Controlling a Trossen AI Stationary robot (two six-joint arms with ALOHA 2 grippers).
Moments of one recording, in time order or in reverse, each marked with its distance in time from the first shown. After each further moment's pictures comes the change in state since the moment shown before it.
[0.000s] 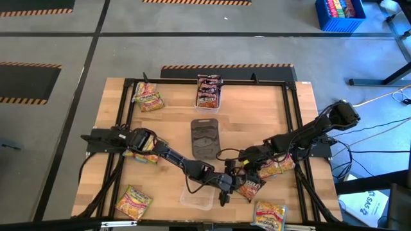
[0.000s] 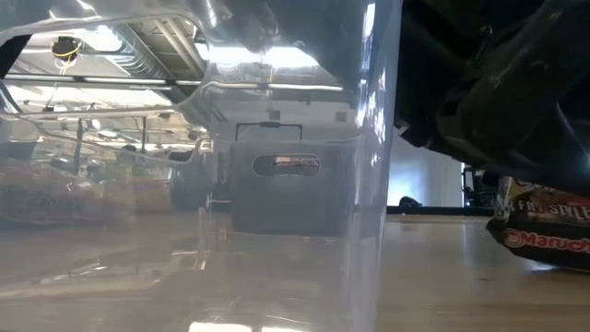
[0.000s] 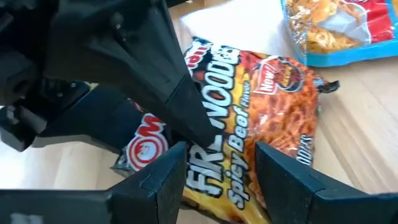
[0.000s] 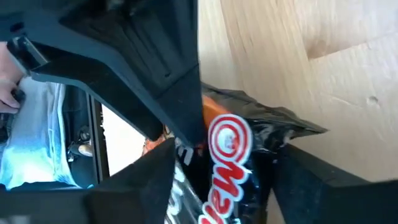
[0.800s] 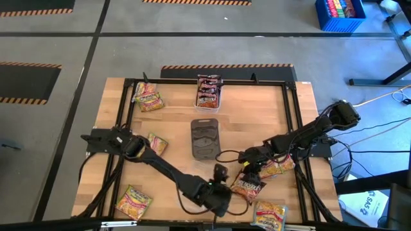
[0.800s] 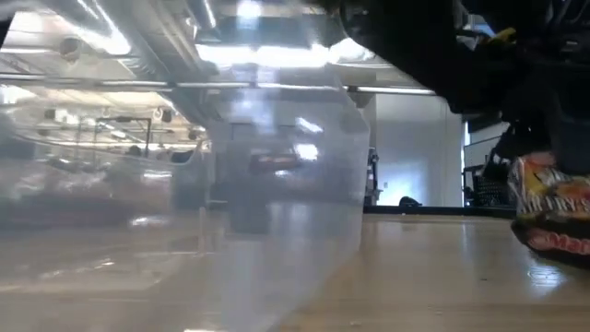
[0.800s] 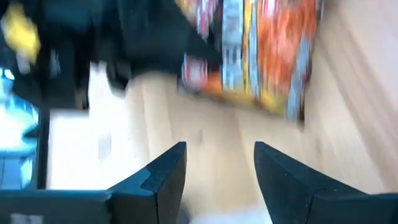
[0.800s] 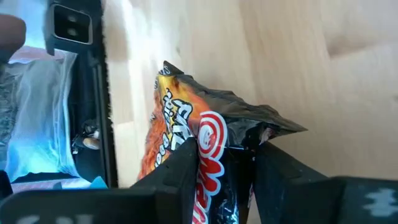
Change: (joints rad) left arm -0.157 -0.016 0.379 -0.868 -0.324 -0.053; right arm 0.002 -0.001 0.029 -0.028 -0.012 -0.032
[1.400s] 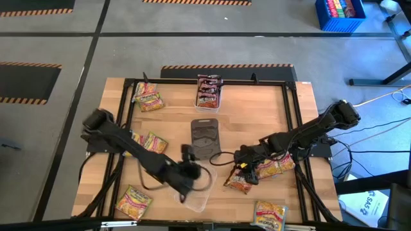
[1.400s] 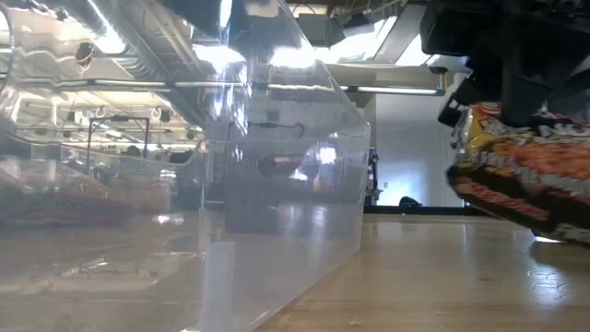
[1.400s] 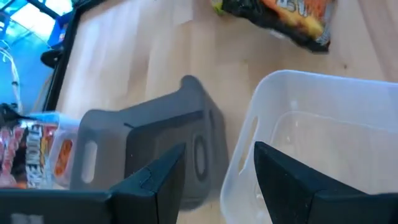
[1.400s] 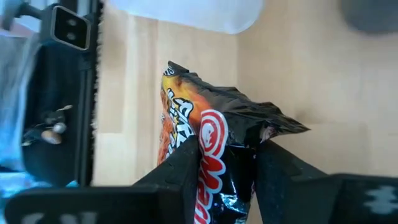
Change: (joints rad) left arm -0.021 -0.604 -0.742 0.200 0.004 -0.247; right arm -0.004 -0.002 0.235 -0.324 0.145 -0.253
